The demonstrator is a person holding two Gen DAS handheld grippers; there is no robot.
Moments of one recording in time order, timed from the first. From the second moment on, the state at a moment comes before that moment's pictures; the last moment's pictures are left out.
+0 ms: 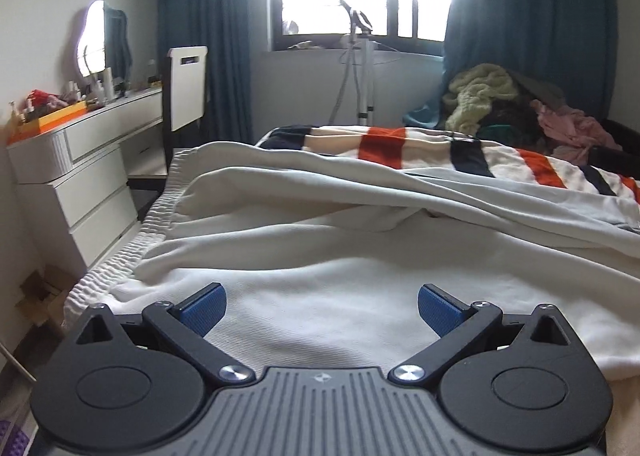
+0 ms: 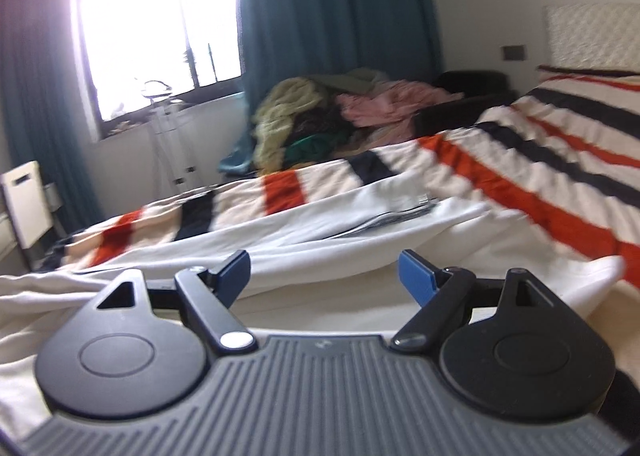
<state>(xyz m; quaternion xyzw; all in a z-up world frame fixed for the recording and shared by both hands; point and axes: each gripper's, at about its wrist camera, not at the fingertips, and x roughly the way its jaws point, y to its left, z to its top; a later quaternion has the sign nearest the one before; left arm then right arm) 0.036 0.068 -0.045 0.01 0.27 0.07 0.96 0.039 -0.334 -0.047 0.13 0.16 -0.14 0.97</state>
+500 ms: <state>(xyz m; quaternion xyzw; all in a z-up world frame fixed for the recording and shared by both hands) 0.065 0.153 -0.015 -0.08 0.32 0.16 0.93 0.038 -0.364 -0.049 0.15 0.19 -0.21 0.95</state>
